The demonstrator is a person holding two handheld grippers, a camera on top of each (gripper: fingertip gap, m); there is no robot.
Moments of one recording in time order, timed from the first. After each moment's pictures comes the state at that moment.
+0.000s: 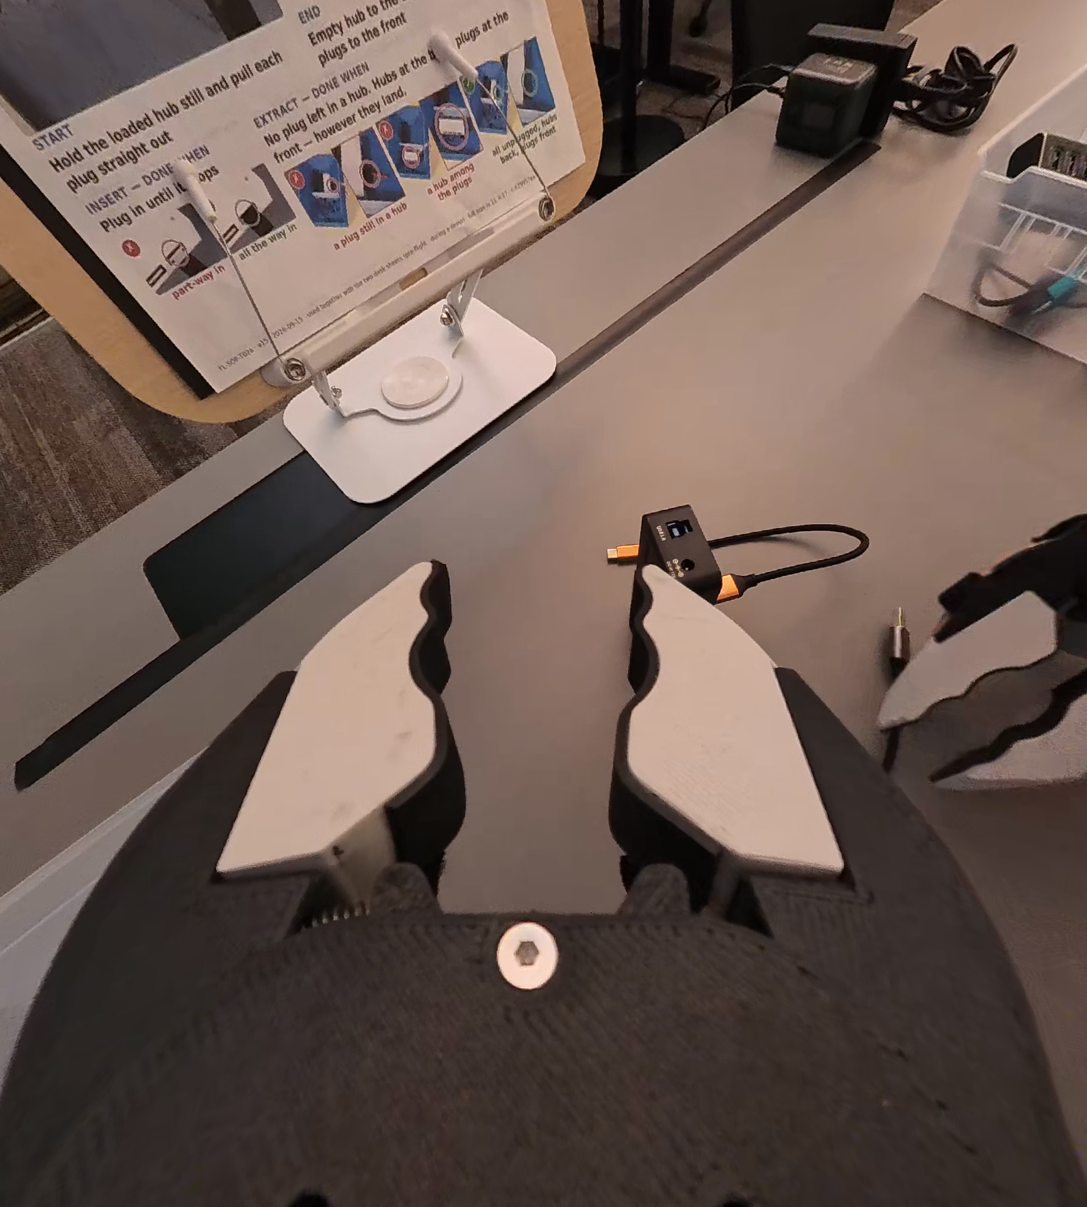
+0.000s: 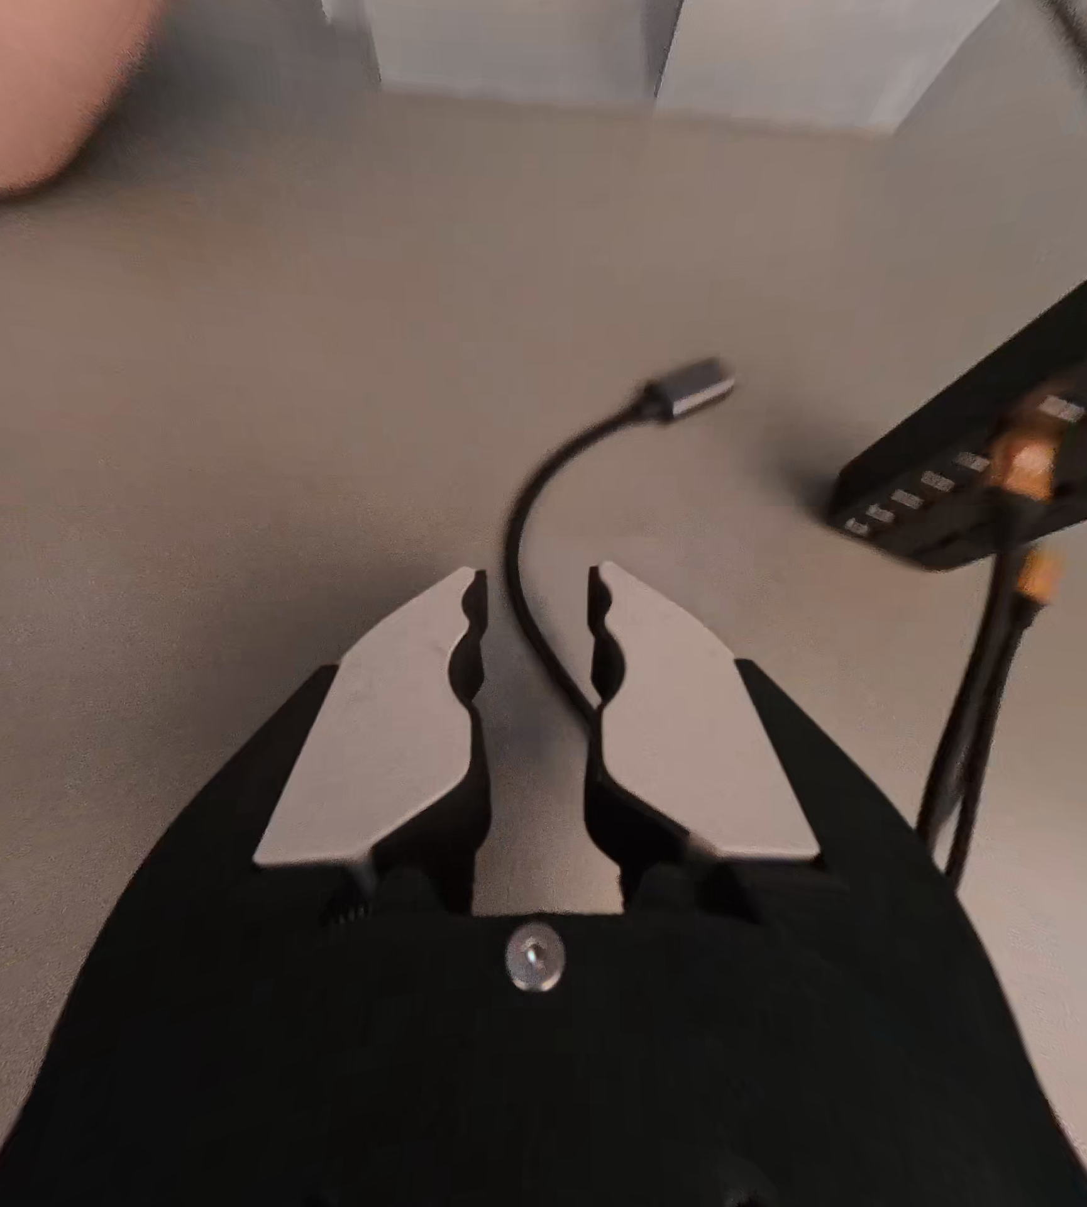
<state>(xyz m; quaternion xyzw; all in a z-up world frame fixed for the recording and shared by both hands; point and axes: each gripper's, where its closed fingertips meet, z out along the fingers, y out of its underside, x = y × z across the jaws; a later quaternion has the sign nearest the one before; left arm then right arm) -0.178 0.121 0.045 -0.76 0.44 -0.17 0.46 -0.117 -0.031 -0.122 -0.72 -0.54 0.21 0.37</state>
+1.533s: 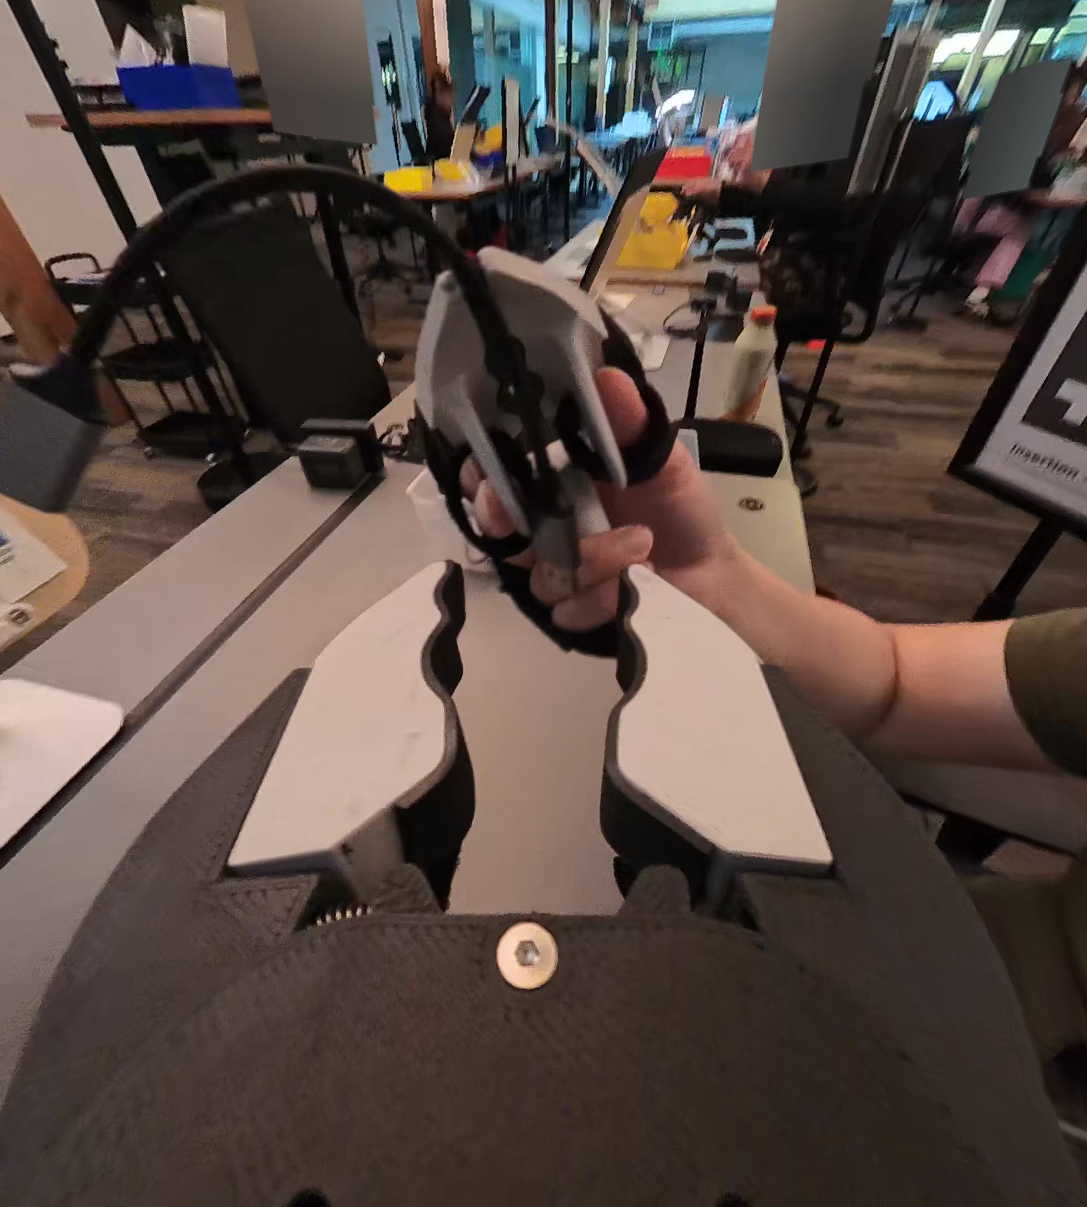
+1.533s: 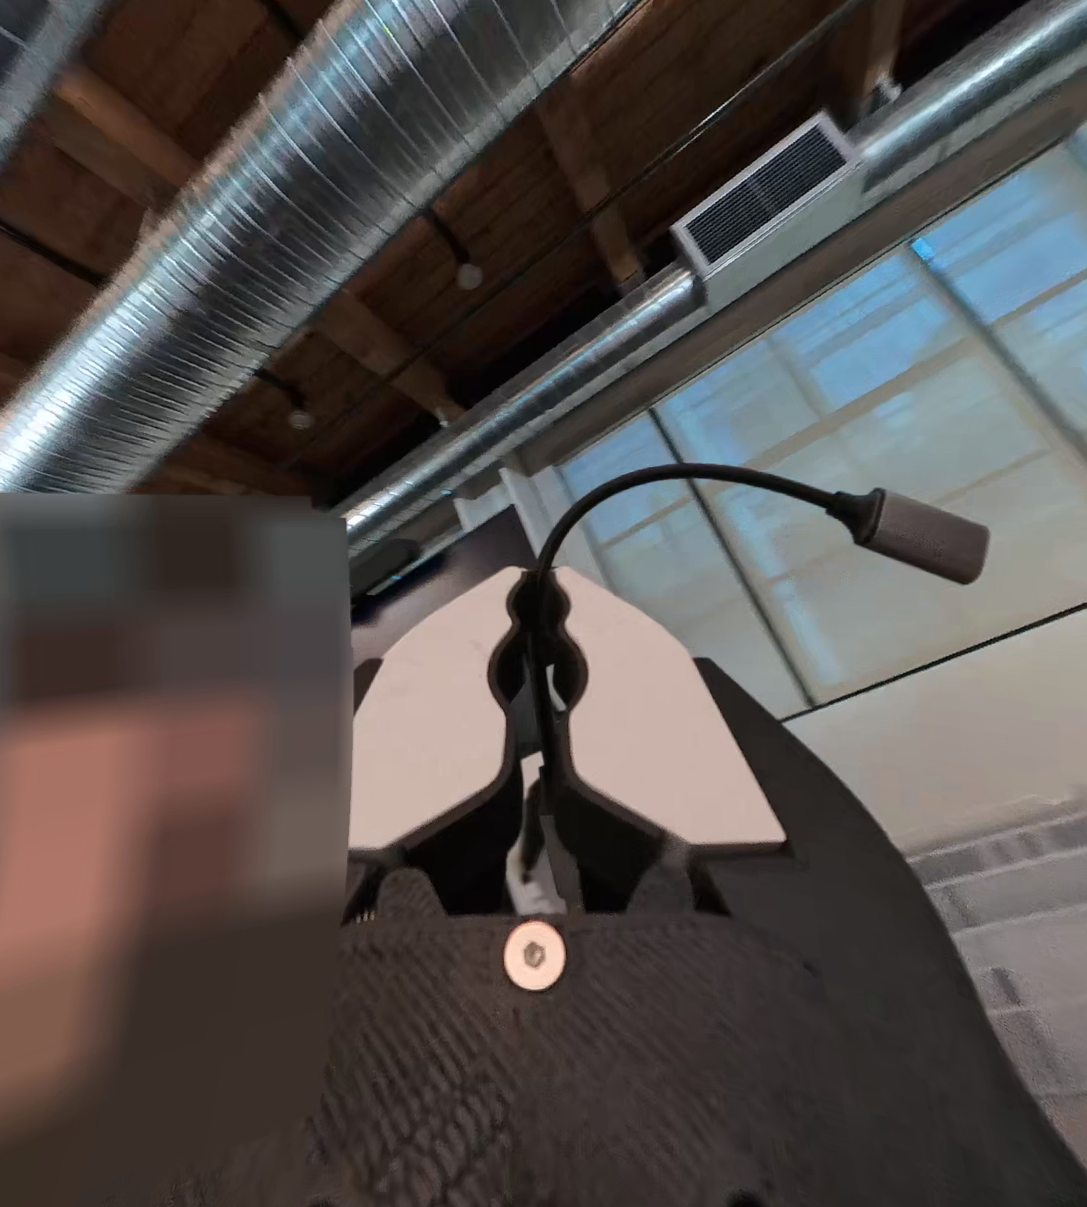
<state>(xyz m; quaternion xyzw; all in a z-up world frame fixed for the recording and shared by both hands) -0.061 -0.063 0.125 -0.54 0.54 -0.45 0.46 -0.049 -0.043 0.199 -0.34 -0.14 0.76 0.53</state>
